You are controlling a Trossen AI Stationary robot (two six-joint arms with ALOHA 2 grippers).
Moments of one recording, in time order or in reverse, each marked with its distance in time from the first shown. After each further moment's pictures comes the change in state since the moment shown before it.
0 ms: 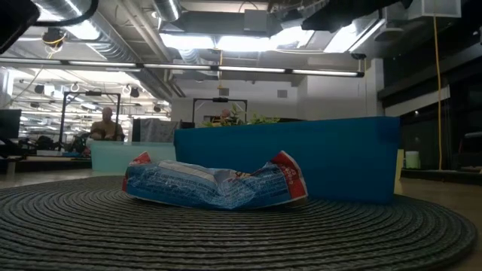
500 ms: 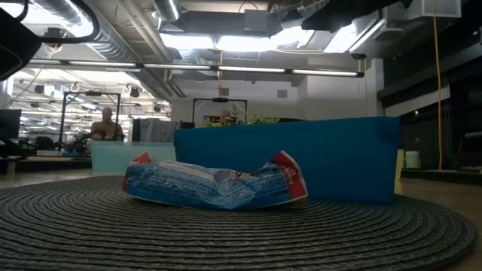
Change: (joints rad) left arm 0.029 0.022 -0.001 -0.170 0.054 -0.002; right arm 0.000 0.000 0.000 0.002 0.000 0.009
